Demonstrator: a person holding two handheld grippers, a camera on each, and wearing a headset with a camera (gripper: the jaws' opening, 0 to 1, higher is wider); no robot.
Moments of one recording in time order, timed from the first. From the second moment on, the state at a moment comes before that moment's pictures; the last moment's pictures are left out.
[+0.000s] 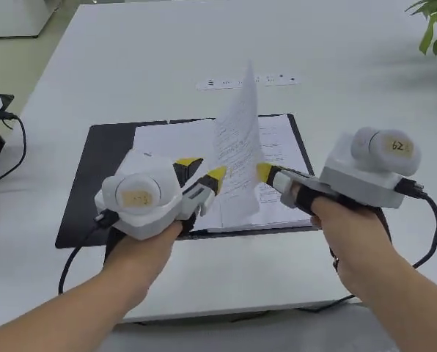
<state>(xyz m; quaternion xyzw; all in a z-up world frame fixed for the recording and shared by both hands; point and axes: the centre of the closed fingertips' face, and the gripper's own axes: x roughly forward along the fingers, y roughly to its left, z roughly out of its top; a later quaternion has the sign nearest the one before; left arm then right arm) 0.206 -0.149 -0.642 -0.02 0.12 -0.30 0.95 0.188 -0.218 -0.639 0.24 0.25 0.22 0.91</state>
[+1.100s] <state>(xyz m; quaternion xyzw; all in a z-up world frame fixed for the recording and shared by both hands) 0.208 0.005 -0.634 -0.02 0.11 -0.21 0.97 0.201 -0.049 -0.691 0.15 0.32 0.32 0.88</state>
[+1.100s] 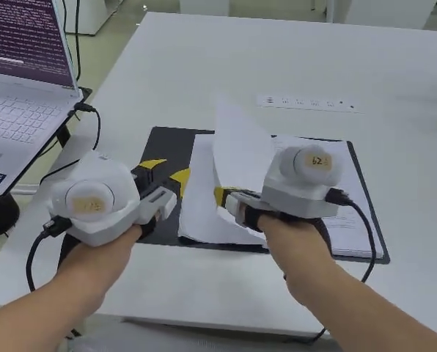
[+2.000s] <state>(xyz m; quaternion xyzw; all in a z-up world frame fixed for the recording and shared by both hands) 0.196 0.044 -0.687 -0.03 0.17 -0.18 0.97 0.202 -0.017 -0.783 0.16 0.40 0.29 0.85</state>
